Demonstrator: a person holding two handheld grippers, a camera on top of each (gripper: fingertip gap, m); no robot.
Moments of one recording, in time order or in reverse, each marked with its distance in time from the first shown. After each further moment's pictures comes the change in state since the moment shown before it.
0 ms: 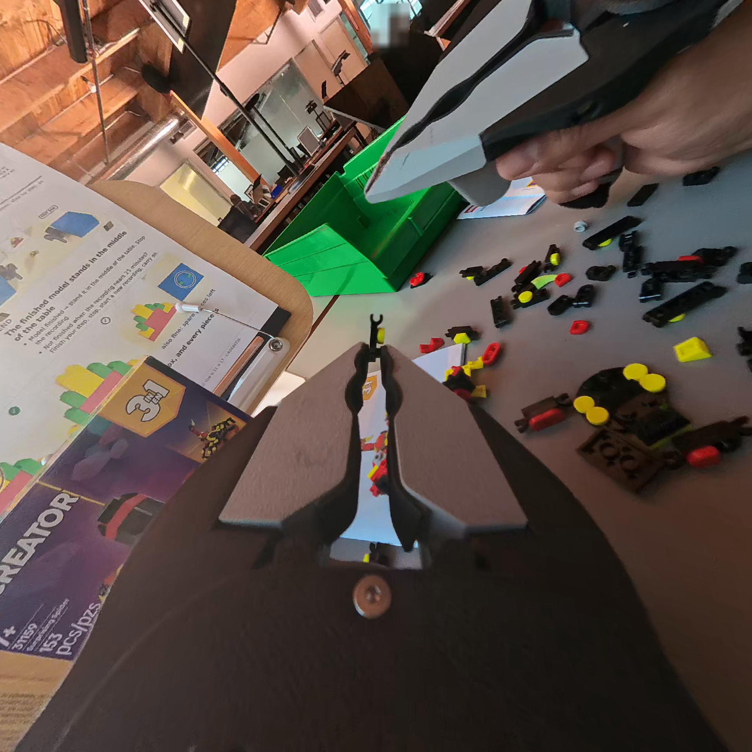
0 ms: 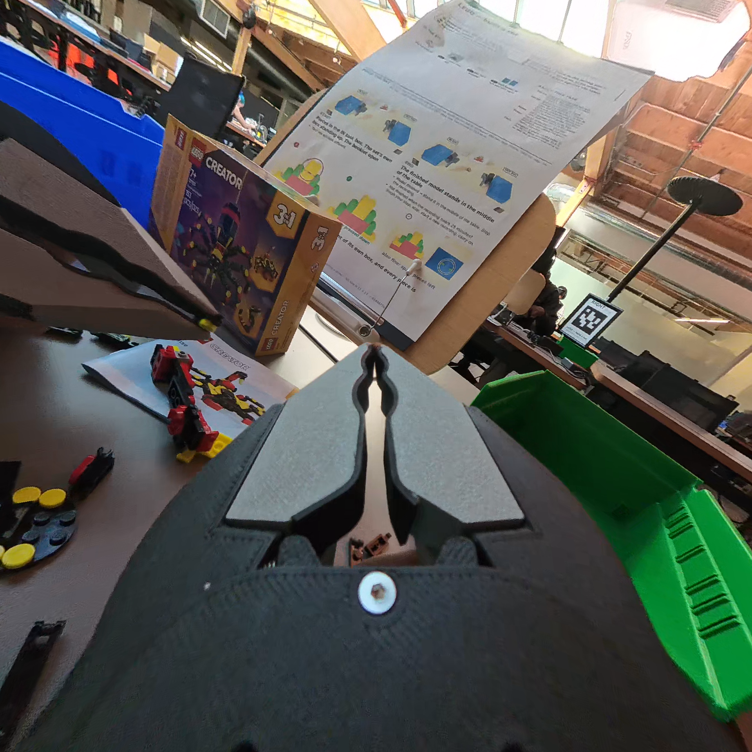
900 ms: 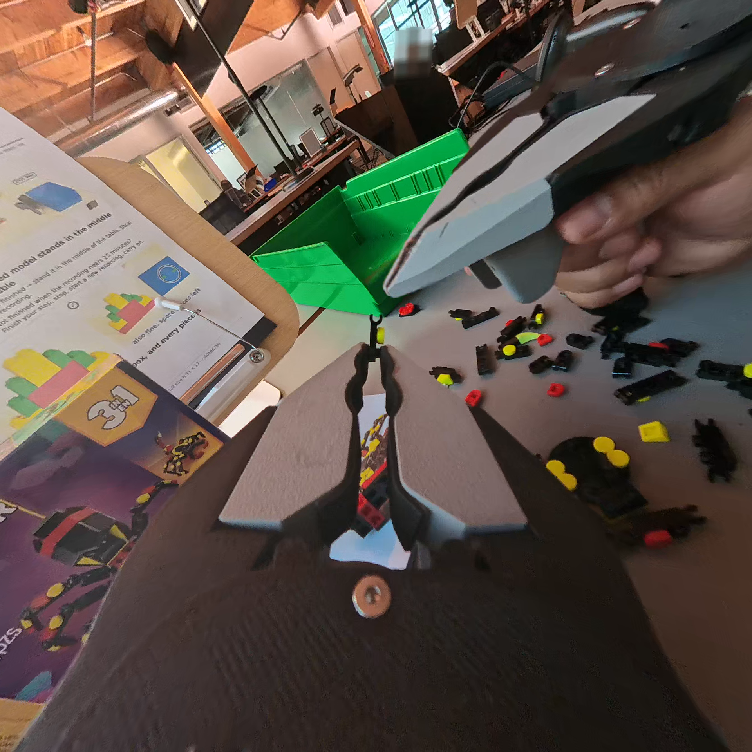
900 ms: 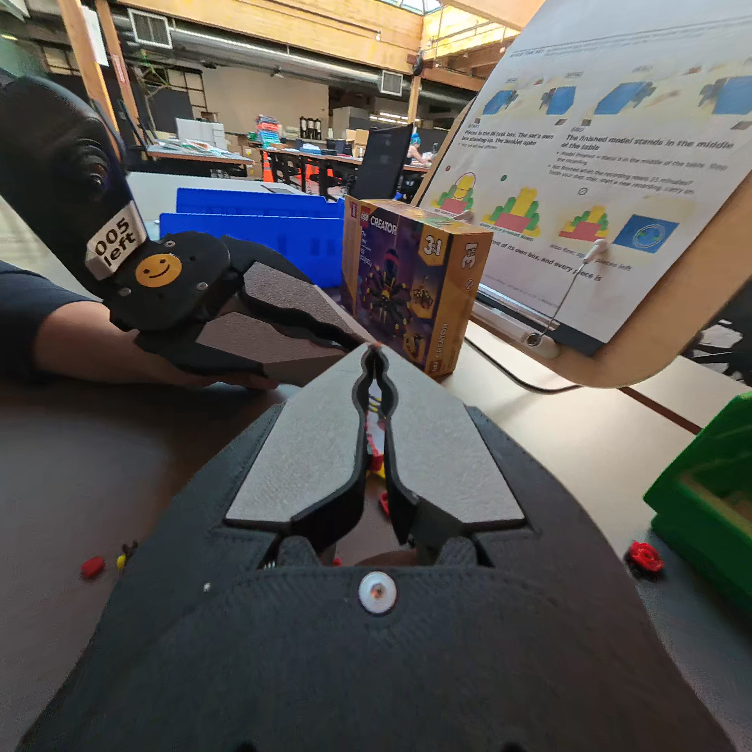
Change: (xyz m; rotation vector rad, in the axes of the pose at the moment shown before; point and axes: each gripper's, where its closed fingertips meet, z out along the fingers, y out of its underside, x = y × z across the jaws) left arm 0.001 -0.017 0.009 0.030 0.007 -0.166; right arm -0.058 -0.024 -0.007 0.028 -0.453 0.411
